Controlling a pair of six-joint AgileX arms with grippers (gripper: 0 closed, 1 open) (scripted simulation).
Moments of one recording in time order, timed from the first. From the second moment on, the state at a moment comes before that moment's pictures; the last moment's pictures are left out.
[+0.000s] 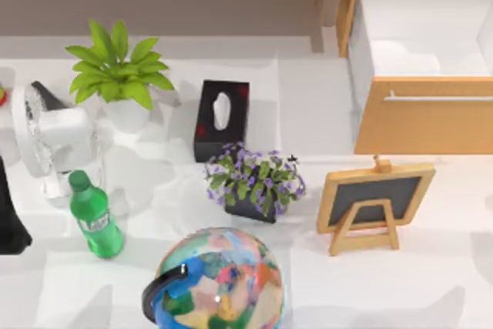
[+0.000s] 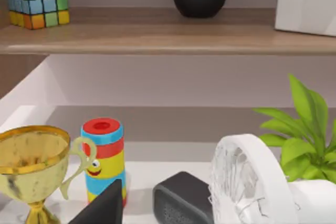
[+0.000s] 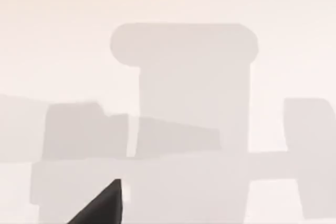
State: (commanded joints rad) left arm 0.00 0.00 0.00 0.00 0.00 0.00; right arm -0.11 0.65 0.35 -0.53 0.00 -0.17
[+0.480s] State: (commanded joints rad) left arm 0.00 0.00 0.00 0.00 0.00 0.00; right arm -0.19 1.17 0.62 -0.93 0.00 -0.31
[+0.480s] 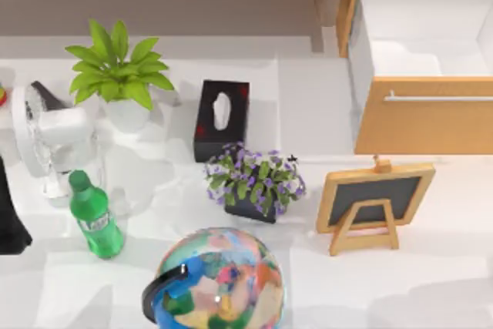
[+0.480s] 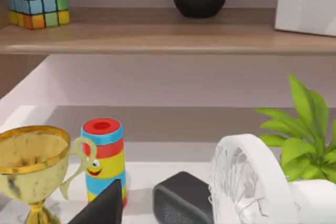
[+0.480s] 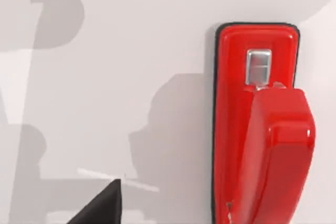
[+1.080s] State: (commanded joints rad) left arm 0.00 0.00 0.00 0.00 0.00 0.00; right arm -0.21 1.24 0.65 -0.98 0.00 -0.33
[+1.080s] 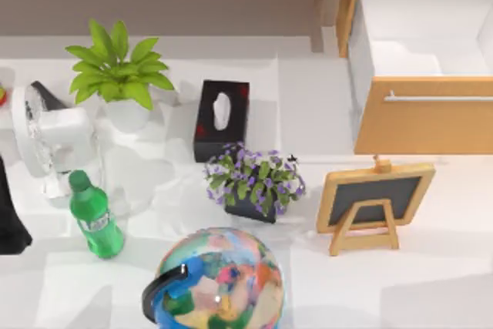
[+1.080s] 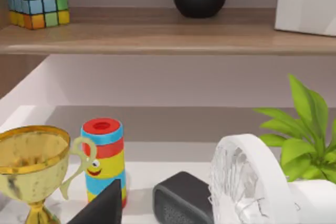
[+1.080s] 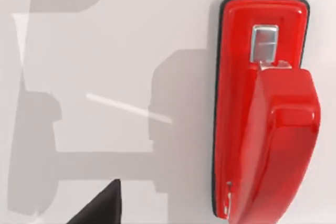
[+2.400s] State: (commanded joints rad) left arm 0.00 0.00 0.00 0.00 0.00 0.00; right arm -0.21 1.35 0.53 -0.74 0.00 -0.33
